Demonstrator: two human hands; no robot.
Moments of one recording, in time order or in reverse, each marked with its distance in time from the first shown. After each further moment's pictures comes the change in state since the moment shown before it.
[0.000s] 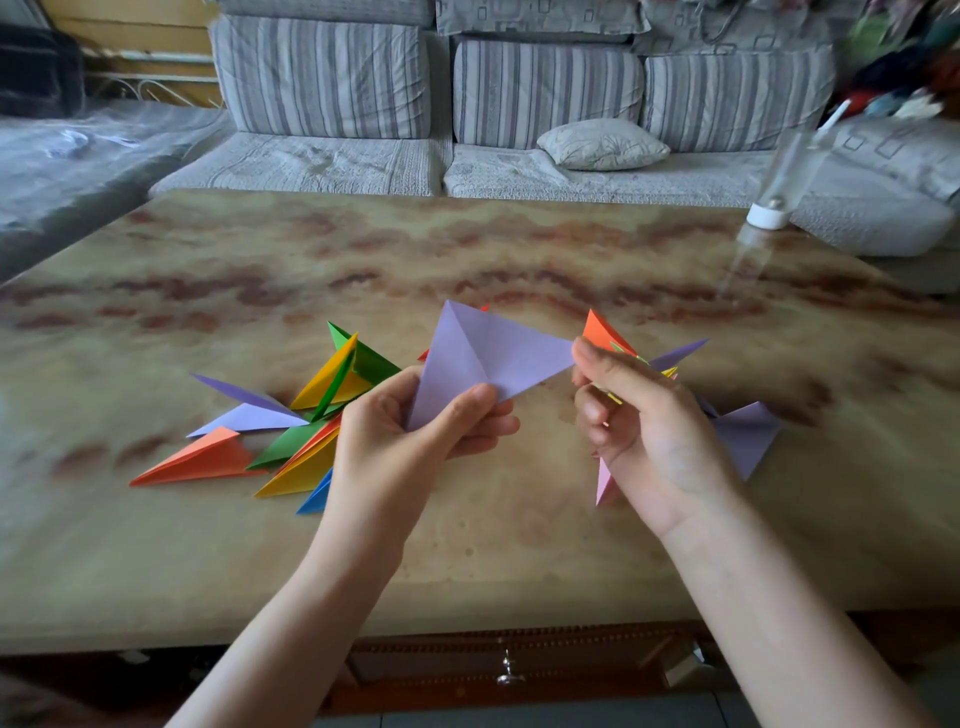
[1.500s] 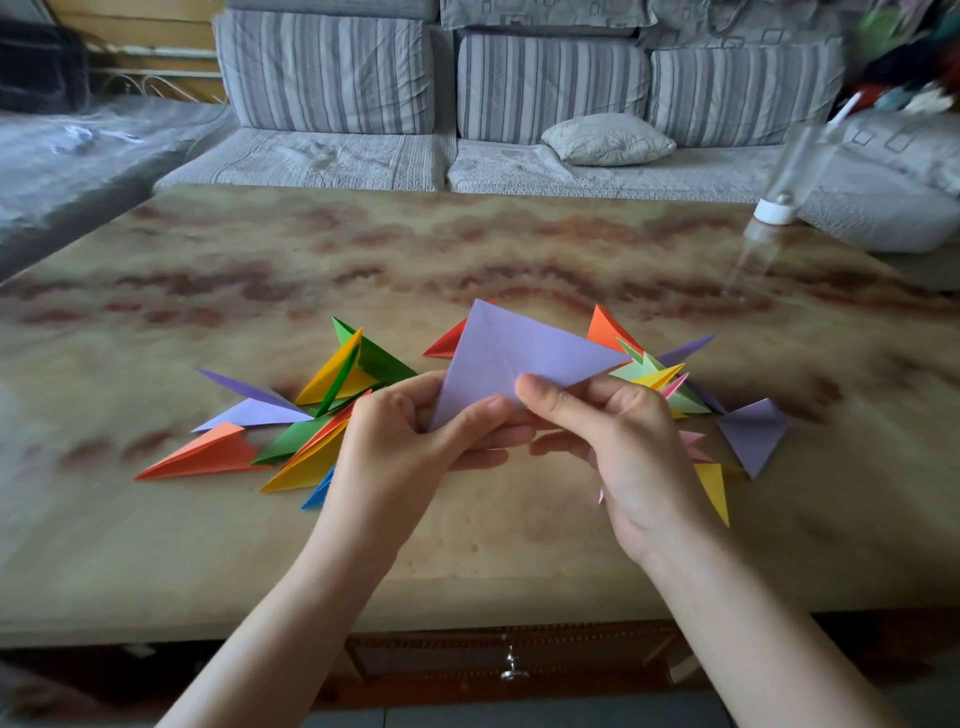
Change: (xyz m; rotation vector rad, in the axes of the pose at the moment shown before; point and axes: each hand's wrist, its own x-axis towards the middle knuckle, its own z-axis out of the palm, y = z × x) left_hand 0.000 0.000 -0.005 0.090 -0.117 -0.036; right_hand -0.012 0.017 0.013 -0.261 -0.019 -0.064
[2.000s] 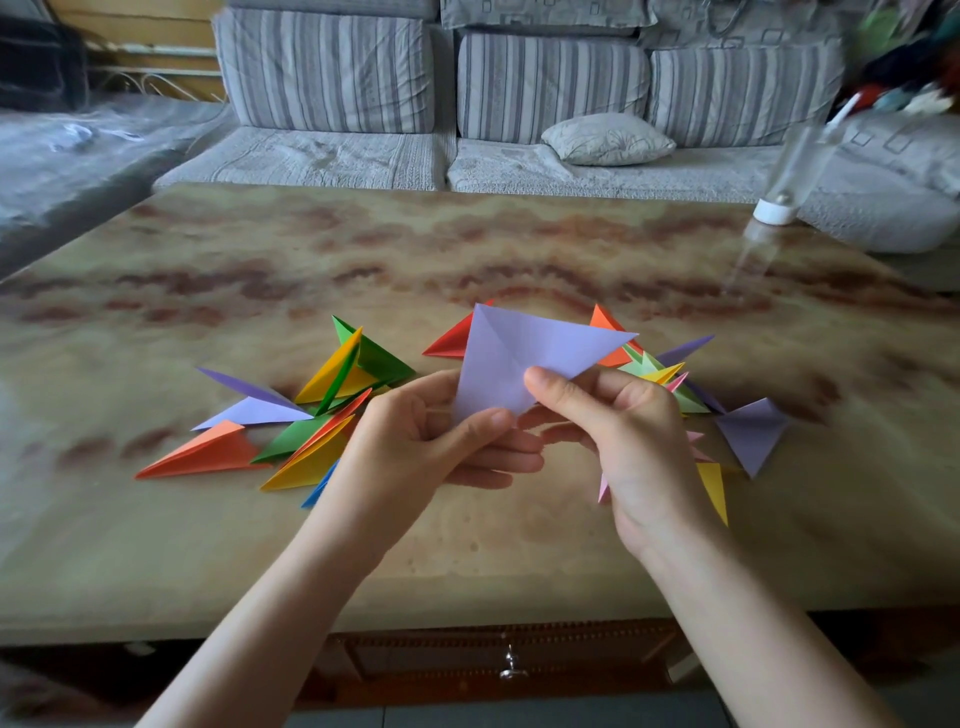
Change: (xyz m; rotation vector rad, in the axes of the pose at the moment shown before) left_hand 0.002 -0.001 -0.007 0.033 -0.177 -0.054; right_hand 0.003 0.002 -0.001 -0.013 0.079 -0.042
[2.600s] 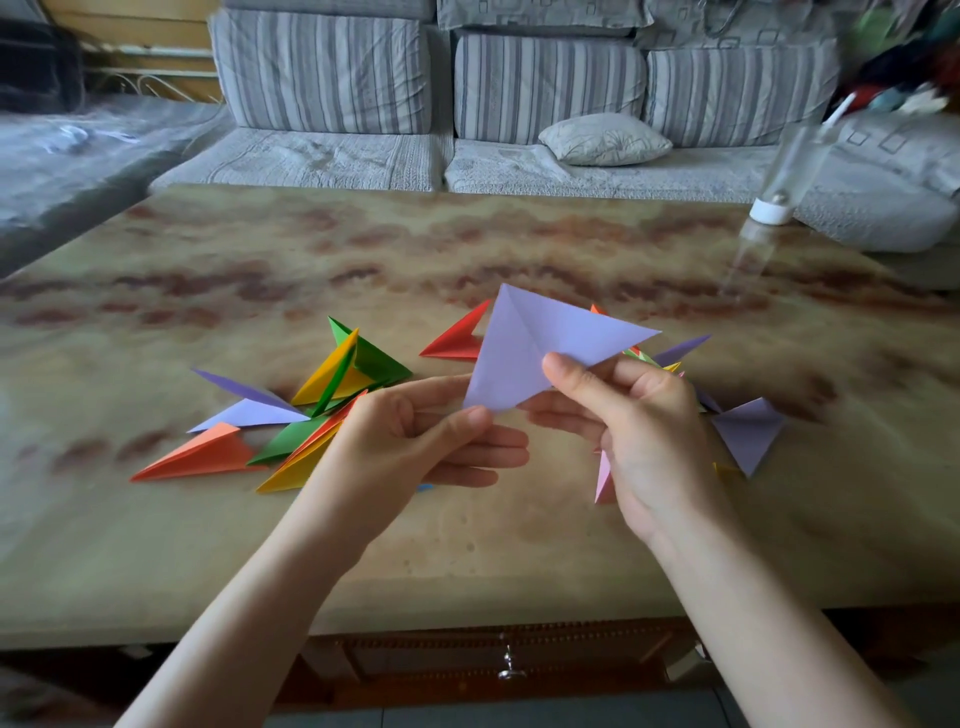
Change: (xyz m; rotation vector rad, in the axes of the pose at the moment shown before) left_hand 0.001 0.003 -0.006 -0.013 -0.030 -0.040; right_hand 0.005 -0.004 -0.004 0.111 0.011 -0.035
